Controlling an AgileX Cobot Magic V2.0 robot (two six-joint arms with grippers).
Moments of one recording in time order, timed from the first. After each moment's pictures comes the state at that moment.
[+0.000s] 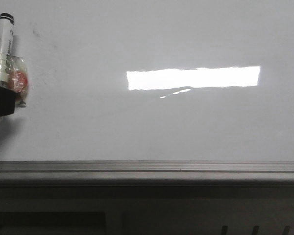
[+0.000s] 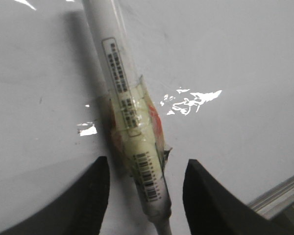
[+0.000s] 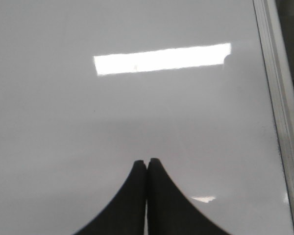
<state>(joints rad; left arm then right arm) -0.70 0.90 -0.23 -0.37 -0.23 0.12 -0.05 0.09 -0.16 0.10 0.27 -0.05</state>
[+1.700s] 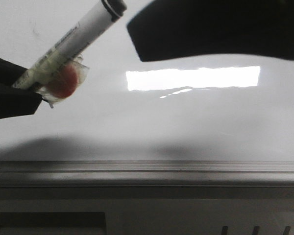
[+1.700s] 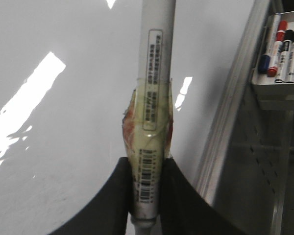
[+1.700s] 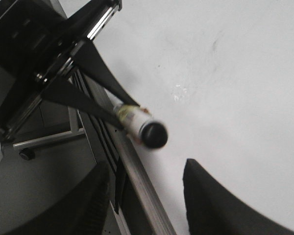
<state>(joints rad) -0.81 0.85 -0.27 0.53 -0.21 0.12 1.03 0.95 -0.59 0.24 0.06 -0.41</state>
